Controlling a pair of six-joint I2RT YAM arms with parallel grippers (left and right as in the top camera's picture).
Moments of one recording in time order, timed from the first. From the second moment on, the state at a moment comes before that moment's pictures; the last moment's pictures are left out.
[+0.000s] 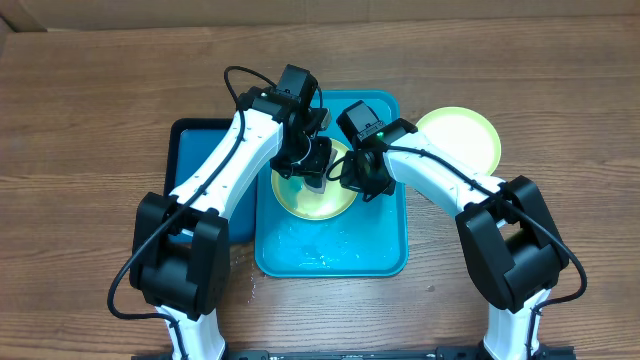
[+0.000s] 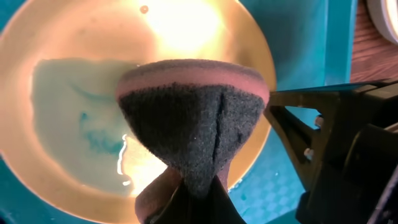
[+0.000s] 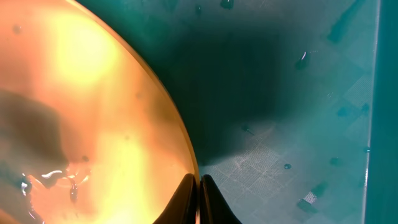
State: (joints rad) left arm -0.38 1.96 1.56 -1.03 0.28 -0.19; right arm 0.56 2.02 1.42 -0.79 -0.06 0.78
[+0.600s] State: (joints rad) left arm -0.38 1.96 1.56 -1.04 0.10 -0.18; right arm 0.56 2.02 1.42 -0.79 -0.06 0.78
